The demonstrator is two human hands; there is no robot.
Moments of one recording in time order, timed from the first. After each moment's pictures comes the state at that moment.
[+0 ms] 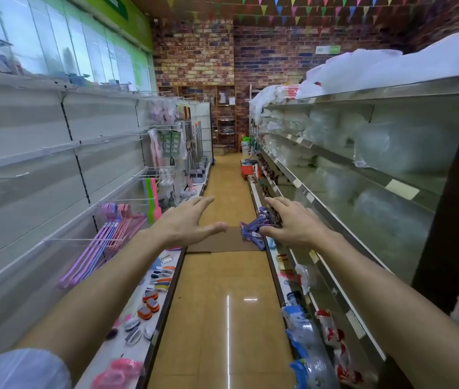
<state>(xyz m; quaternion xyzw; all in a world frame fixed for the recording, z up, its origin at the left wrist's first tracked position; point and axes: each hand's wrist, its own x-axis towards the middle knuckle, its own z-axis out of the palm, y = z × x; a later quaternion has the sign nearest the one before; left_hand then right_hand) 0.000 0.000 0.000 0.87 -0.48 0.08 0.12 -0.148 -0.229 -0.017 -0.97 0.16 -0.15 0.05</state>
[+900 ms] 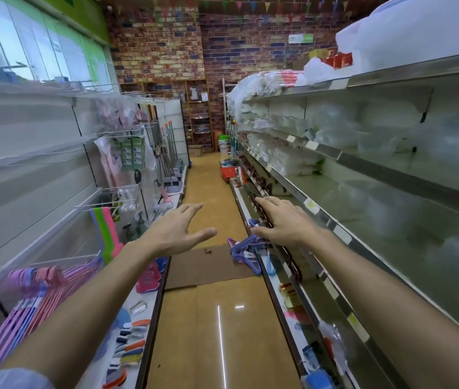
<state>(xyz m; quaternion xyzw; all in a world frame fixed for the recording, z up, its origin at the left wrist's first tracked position) 0.393 -0.271 -0.012 0.86 -0.49 0.05 0.12 0.229 -0.488 -0.024 -0.97 0.20 -0.14 0.06</state>
